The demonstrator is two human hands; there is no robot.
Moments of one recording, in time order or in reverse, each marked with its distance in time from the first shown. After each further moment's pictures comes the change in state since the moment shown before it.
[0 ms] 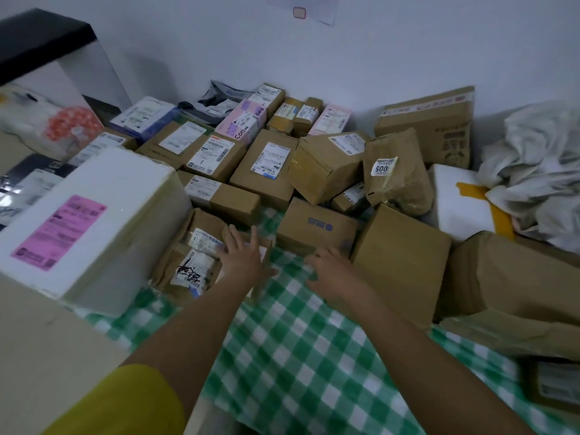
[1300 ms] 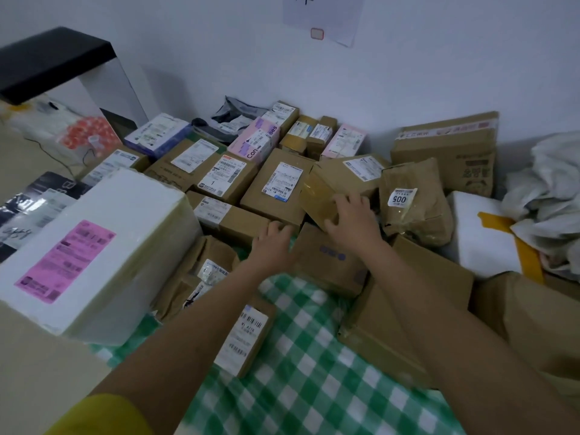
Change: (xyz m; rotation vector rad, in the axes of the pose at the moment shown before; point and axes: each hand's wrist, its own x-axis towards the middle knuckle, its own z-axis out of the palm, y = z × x) left_hand 0.029 0.025 -0.075 -0.312 0.130 0.283; right_hand 0.076 0.009 -0.107 0.039 0.478 0.116
